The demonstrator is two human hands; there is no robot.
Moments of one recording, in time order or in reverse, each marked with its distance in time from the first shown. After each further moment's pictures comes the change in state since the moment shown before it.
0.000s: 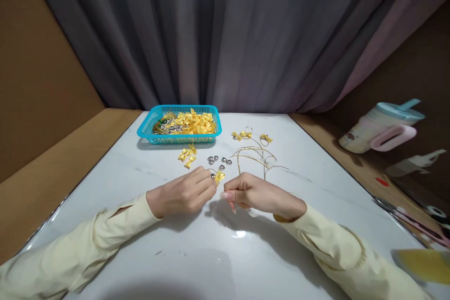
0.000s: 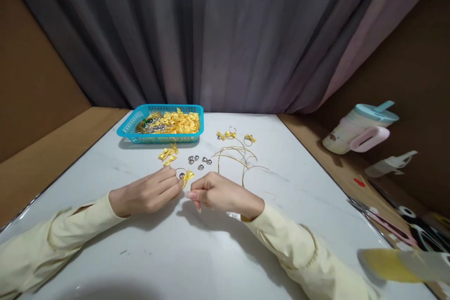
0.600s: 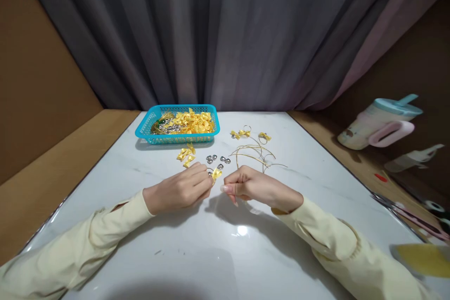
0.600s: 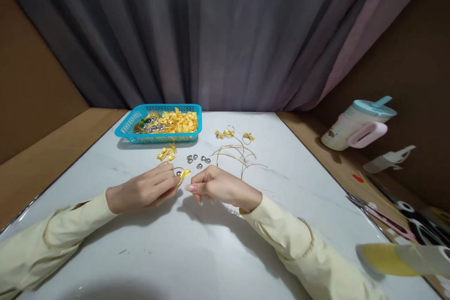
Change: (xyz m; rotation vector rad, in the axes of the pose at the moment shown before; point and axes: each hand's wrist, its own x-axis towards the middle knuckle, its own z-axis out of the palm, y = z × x) left_hand 0.002 -0.002 -0.005 -0.291 -0.046 -0.152; right_hand 0.001 0.005 -0.007 0.096 0.017 -0.055
